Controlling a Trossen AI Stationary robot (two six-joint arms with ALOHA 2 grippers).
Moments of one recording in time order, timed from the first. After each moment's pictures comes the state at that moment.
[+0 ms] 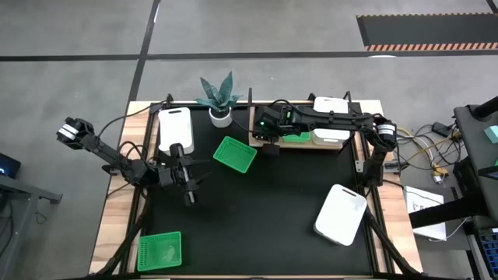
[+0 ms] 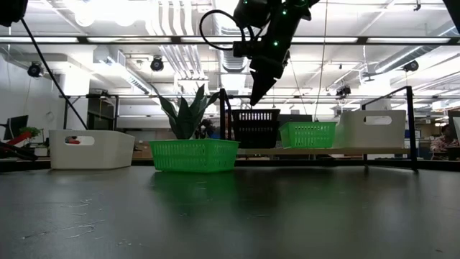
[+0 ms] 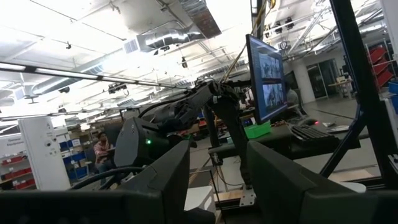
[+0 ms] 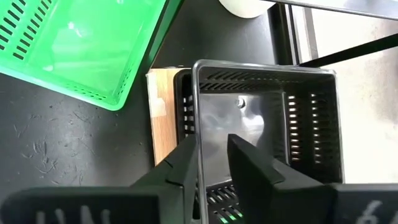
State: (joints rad) left arm -0.50 0.98 0.40 1.07 -0.66 0.56; right arm -0.25 1.83 1.58 -0.82 0.23 -0.25
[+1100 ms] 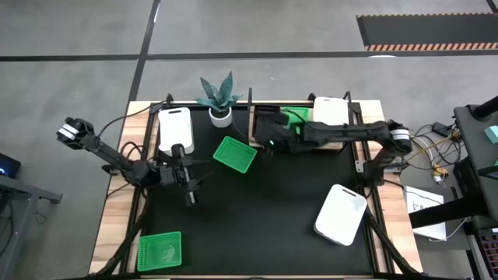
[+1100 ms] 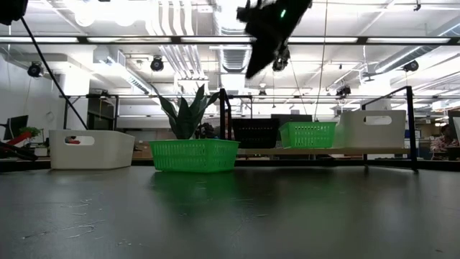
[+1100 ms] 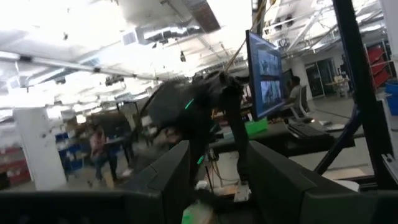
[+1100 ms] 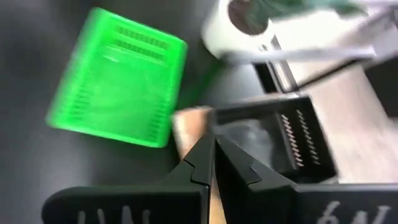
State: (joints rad) left arm -0.50 0.98 0.41 1.04 -0.67 0.51; right arm -0.09 1.71 1.48 -0.68 0.40 -0.04
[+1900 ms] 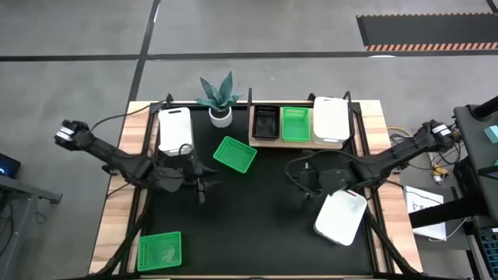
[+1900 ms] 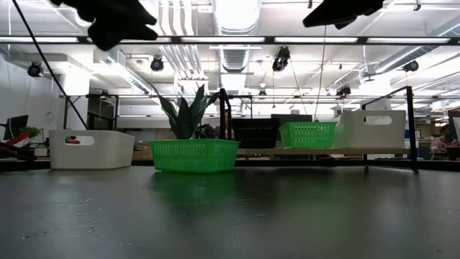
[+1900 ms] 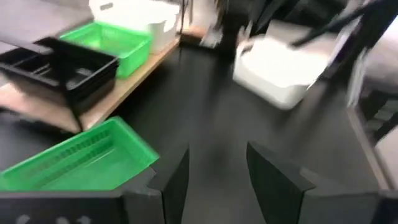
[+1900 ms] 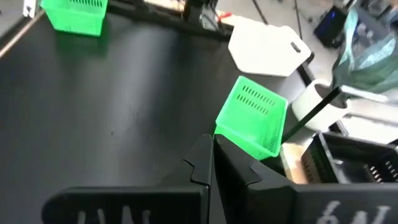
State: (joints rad) left arm -0.41 0.99 0.67 -0.11 -0.56 -0.43; right arm 0.39 1.19 0.84 -0.19 0.47 -0.02
